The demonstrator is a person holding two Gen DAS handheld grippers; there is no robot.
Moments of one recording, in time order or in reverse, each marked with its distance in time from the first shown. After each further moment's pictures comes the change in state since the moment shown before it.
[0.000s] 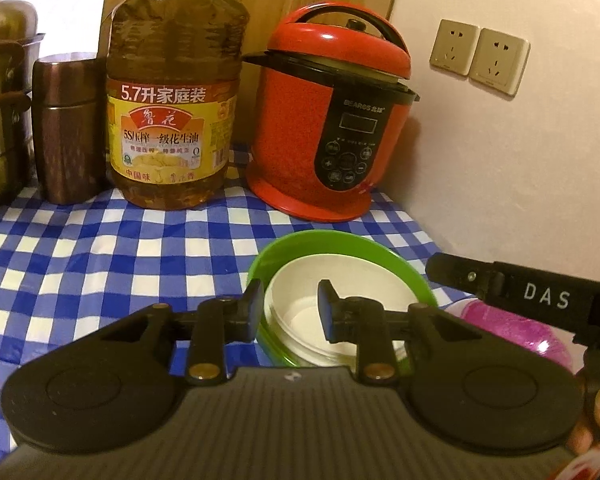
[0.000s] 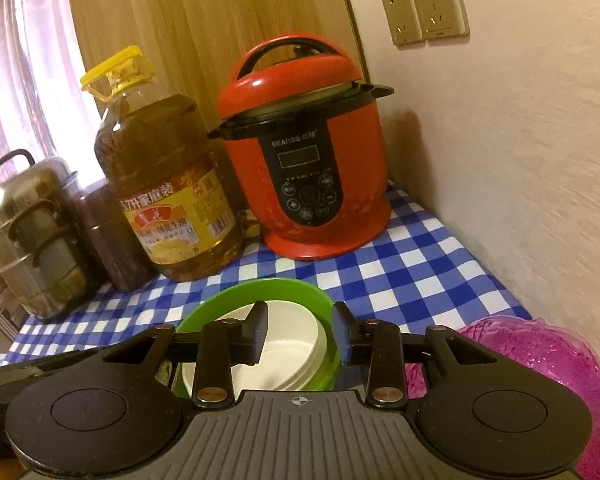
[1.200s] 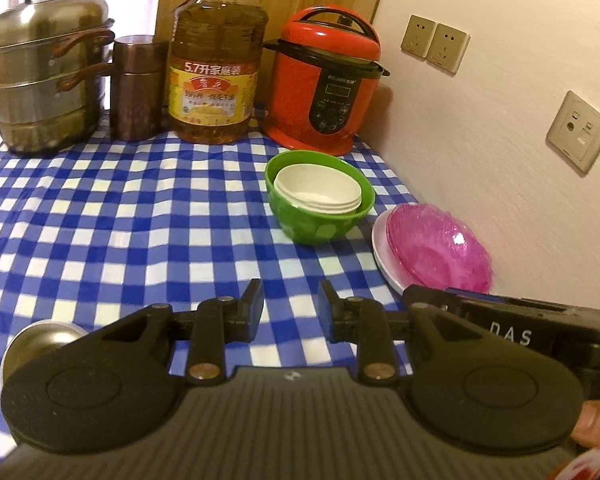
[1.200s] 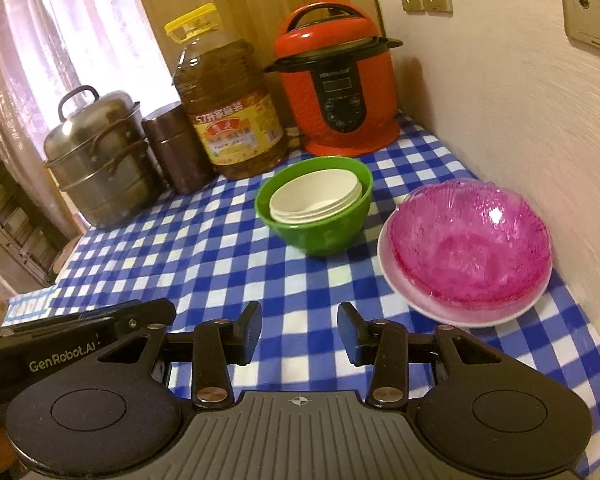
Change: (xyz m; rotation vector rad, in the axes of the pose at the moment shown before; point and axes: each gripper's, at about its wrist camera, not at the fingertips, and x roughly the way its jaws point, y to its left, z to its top) left arm -0.189 -0.007 -0.062 -0.030 0.110 0.036; right arm -0.156 0.059 -0.069 -0.010 0.199 0.028
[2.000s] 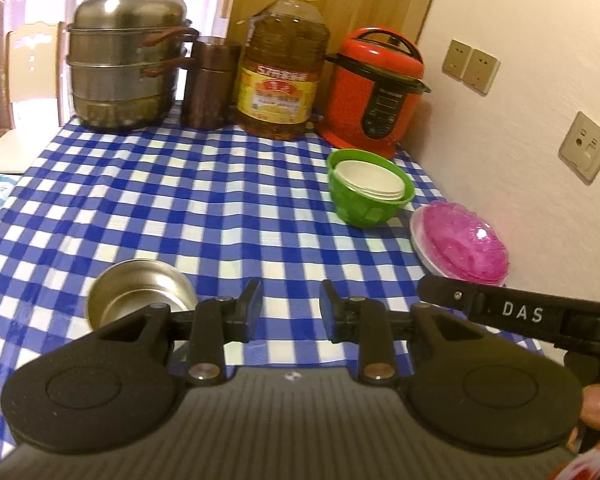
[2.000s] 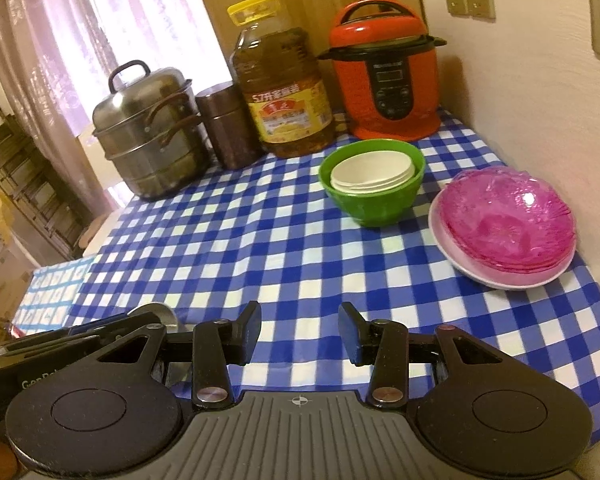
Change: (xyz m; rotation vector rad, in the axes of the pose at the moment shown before) left arm -0.079 0.038 -0.040 -0.089 -0.032 0.102; right arm -0.028 0.052 -0.029 -0.053 0.035 0.067
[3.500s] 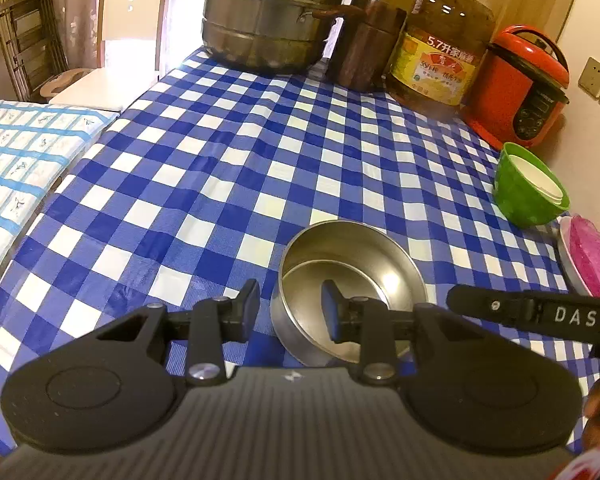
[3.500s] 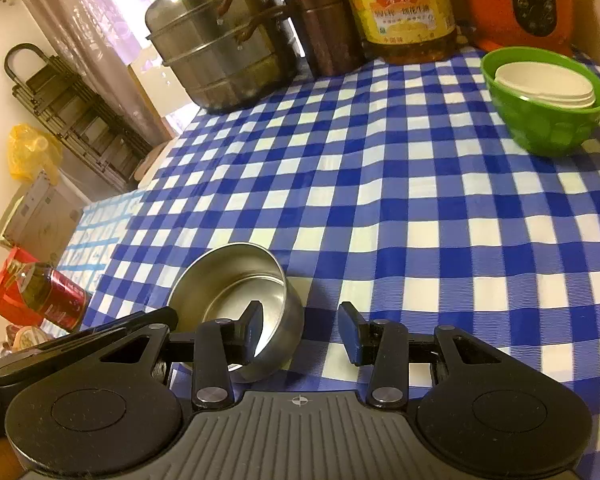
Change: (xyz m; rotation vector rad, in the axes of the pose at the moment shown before) left arm 0.049 0.154 -0.027 -0.173 0.076 0.210; right arm 0.140 0.087 -0.027 -0.040 0.220 0.189
